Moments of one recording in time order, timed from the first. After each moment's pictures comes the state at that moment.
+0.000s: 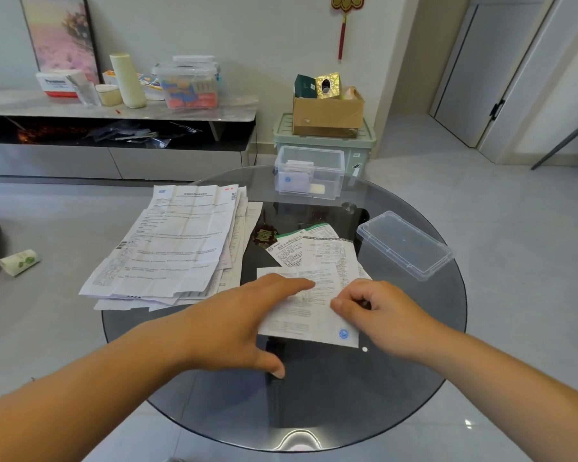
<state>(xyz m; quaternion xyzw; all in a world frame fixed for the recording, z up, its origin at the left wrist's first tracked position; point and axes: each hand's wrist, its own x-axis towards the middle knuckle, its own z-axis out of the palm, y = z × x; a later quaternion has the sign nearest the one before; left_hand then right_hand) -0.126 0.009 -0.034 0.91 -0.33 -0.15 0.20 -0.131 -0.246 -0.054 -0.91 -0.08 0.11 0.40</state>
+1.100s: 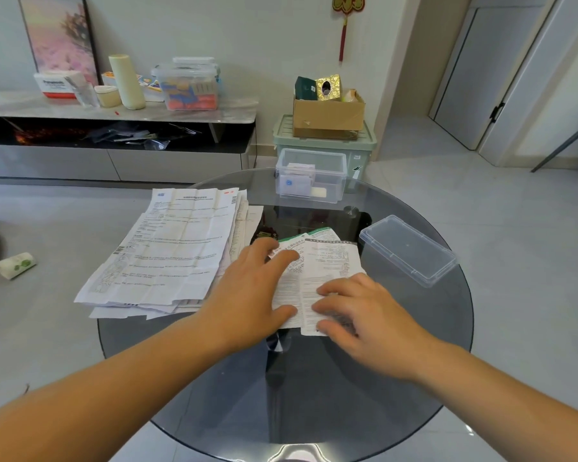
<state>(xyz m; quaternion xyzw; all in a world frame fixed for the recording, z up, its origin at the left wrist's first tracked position) -0.095 -0.014 -0.054 0.96 -0.22 0.06 0.18 -0.123 -0.237 -0.067 -0.96 -0.24 0.01 0.15</state>
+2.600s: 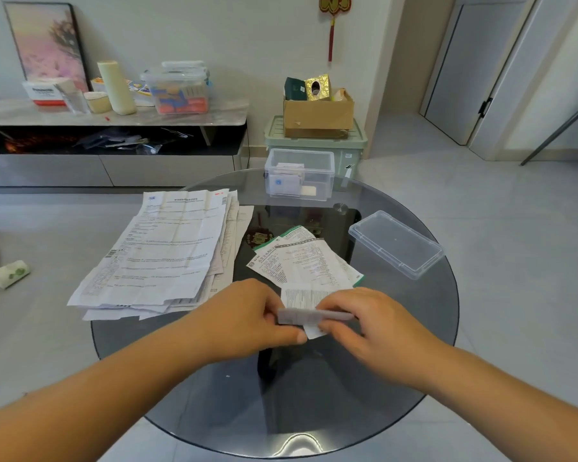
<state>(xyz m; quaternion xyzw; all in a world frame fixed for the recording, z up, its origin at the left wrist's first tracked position) -0.121 -0.020 -0.029 0.93 -0.18 -0.18 0.27 -0.149 -0.244 -0.053 -0.95 -0.19 0.03 0.23</state>
